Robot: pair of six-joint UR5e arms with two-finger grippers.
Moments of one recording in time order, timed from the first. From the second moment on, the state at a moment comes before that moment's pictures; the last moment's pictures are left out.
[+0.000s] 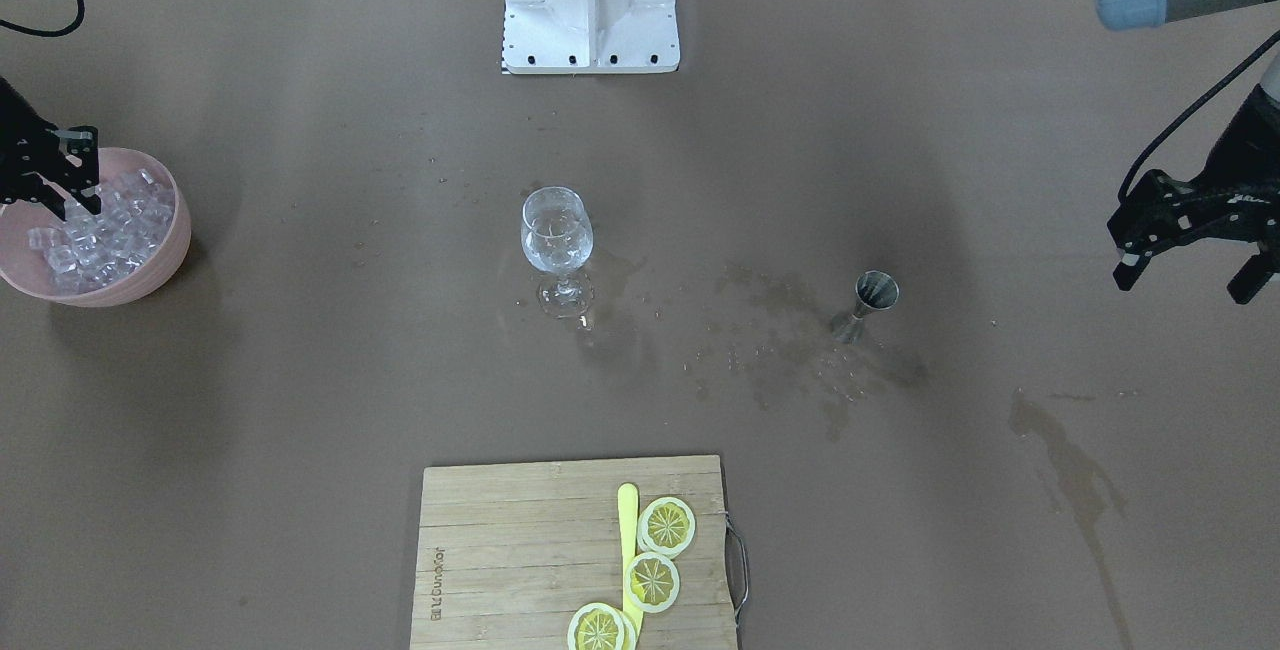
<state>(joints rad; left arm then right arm) -1.24 -1.91 -1.84 -1.66 -2.09 -0.48 1.05 -1.57 2.07 -1.38 2.16 0.52</state>
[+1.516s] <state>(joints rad) -1.37 -1.92 -1.65 -1.63 -2.11 -0.28 0.65 -0.97 1.93 -1.38 1.88 1.28</state>
